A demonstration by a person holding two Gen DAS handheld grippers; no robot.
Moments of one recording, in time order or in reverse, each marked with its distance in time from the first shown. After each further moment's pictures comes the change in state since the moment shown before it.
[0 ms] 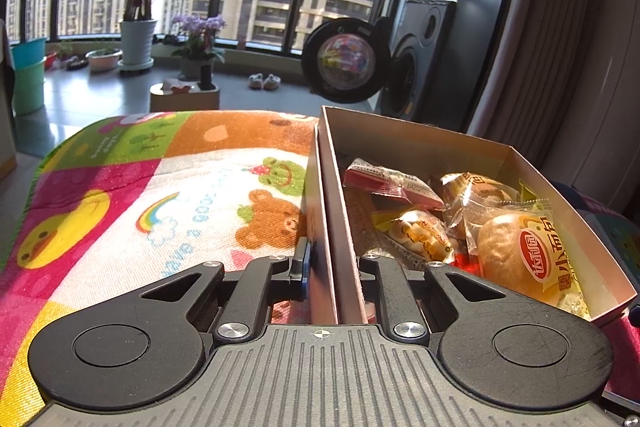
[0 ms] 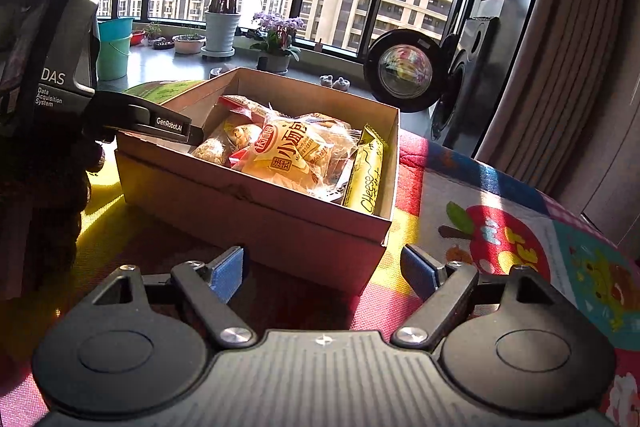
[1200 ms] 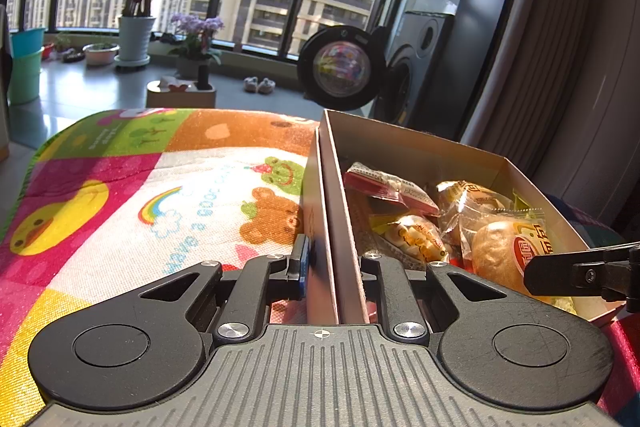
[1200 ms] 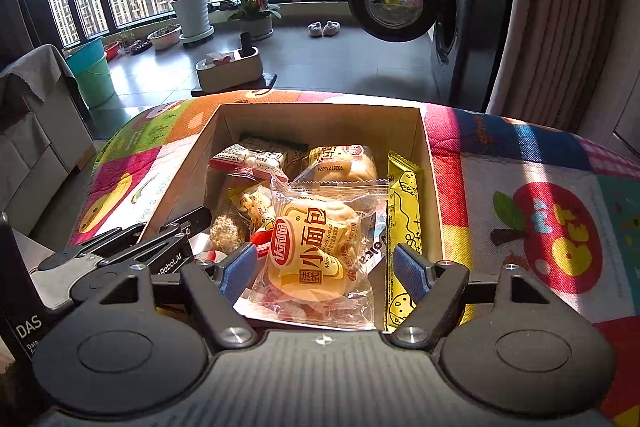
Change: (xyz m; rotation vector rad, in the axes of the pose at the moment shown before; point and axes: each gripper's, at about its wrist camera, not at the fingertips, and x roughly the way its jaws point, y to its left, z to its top) left arm -0.007 0.011 -0.008 -0.053 -0.028 -0.039; right arm 0.037 -0.008 0.081 0.274 0.196 0.082
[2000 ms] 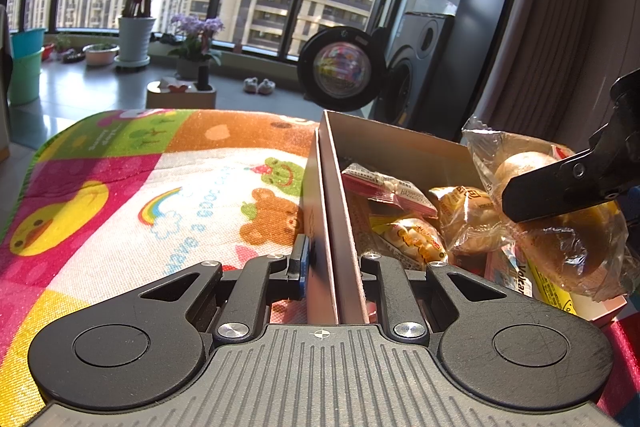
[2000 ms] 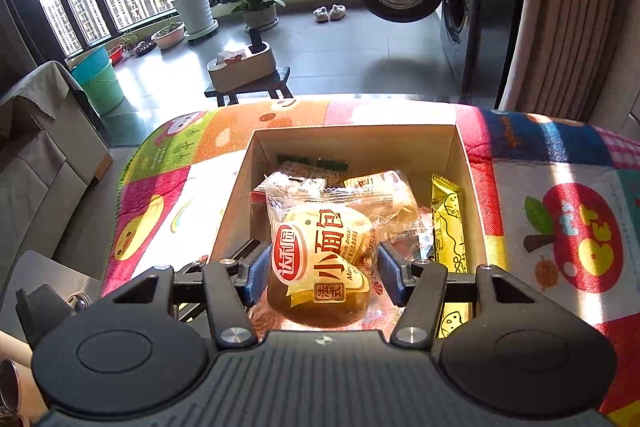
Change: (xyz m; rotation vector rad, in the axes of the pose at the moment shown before) left arm 0.000 0.001 0.001 0.002 -0.003 0.001; right arm 0.015 0.019 0.043 0.110 0.115 0.062
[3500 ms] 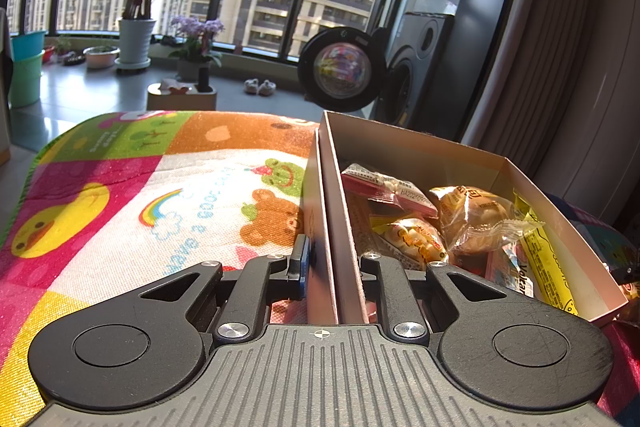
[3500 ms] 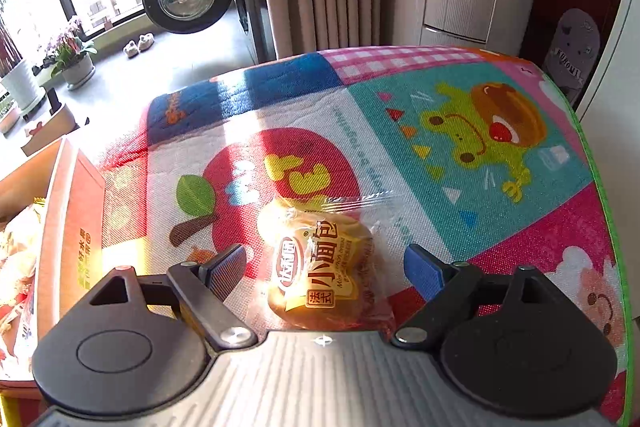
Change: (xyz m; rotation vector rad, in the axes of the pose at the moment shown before) left arm 0.000 0.000 0.000 0.002 -0.001 0.001; right arm 0.003 -0.226 -0.045 0.336 -0.059 -0.399
